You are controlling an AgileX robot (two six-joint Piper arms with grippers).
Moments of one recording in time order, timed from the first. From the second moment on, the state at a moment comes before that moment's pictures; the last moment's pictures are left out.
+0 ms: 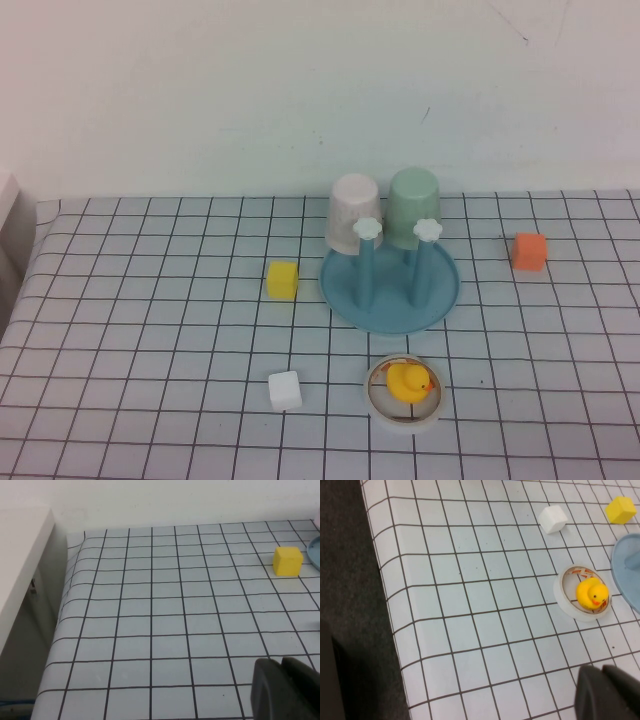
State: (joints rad) right arm 1.24 0.40 -0.47 -0.32 0.89 -0.06; left arm -0.06 -0.01 0.02 -0.13 0.36 0.05
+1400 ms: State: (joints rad) right arm 0.38 0.40 -0.47 -0.28 0.54 -0.06; left arm -0.06 -0.01 0.02 -0.13 0.36 0.05
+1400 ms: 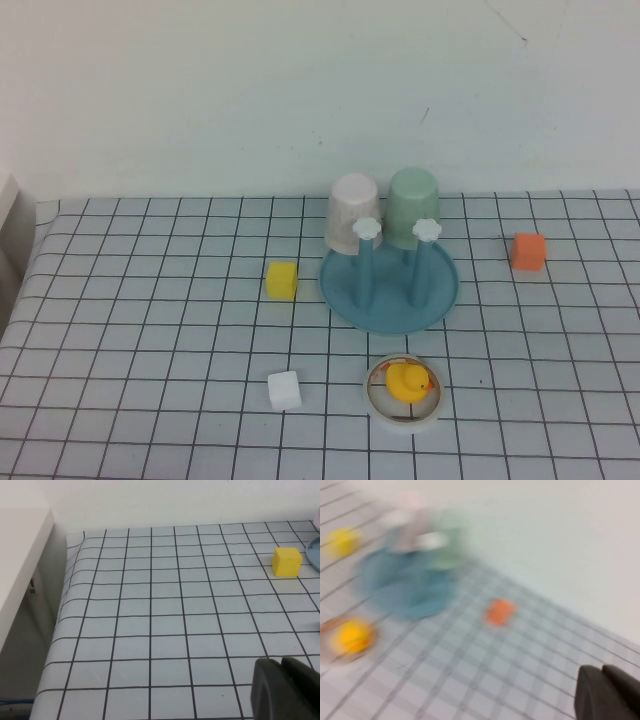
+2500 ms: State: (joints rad) right arm -0.18 0.04 -0.47 -0.14 0.59 -0.04; left arm -0.06 -0.01 0.02 -0.13 0.36 0.05
